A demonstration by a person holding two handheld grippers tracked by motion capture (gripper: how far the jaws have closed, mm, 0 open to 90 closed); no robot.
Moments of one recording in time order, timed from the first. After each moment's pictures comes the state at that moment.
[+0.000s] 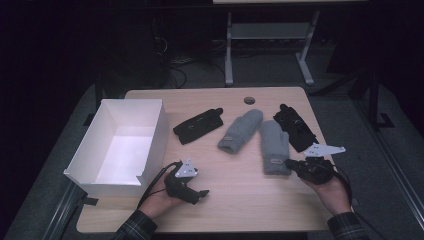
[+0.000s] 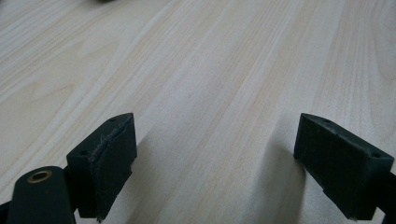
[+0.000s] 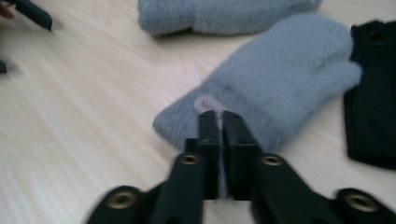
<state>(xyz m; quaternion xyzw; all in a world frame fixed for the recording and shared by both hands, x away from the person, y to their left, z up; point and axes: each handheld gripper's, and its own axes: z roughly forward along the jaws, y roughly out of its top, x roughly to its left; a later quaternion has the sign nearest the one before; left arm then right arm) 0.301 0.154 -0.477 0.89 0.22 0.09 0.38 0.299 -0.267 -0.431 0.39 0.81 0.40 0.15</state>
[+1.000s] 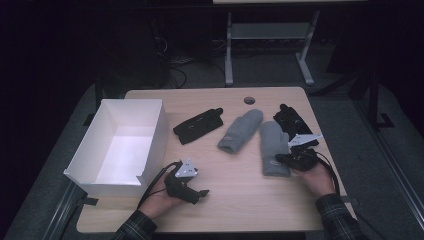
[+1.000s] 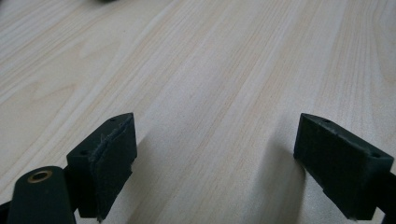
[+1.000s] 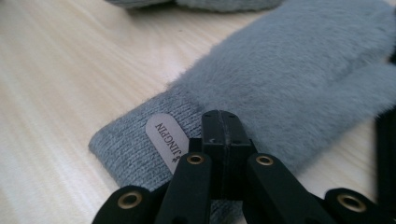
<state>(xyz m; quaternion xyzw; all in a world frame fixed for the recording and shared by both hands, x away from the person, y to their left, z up) 0.301 0.154 -0.477 0.89 0.23 0.09 0.38 0.351 -0.249 -0.454 0.38 0.84 0.36 0.12</state>
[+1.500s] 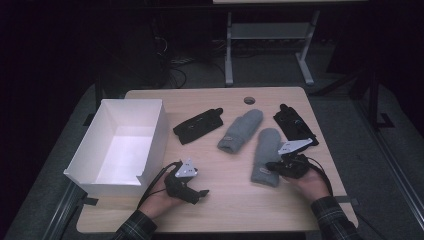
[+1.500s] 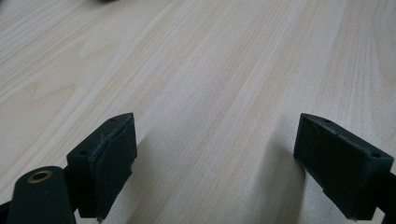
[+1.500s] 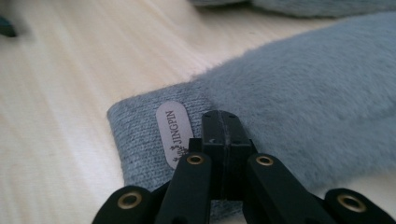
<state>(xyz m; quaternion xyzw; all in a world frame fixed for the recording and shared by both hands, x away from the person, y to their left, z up) 0.301 0.154 -0.477 0.89 0.23 0.09 0.38 0.332 -0.221 -0.451 0.33 0.87 0.36 0.08</state>
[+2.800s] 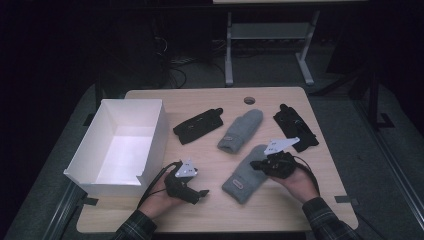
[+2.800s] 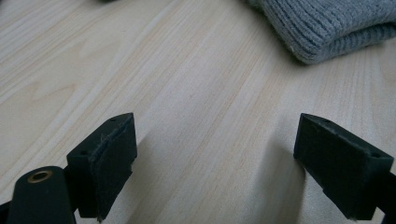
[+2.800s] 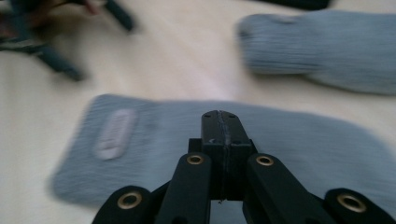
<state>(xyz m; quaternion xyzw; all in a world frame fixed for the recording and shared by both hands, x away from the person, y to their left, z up) 0.301 0.154 -0.477 0.89 0.23 0.09 0.38 0.326 -0.179 -0.428 0.28 0.87 0.40 0.08</state>
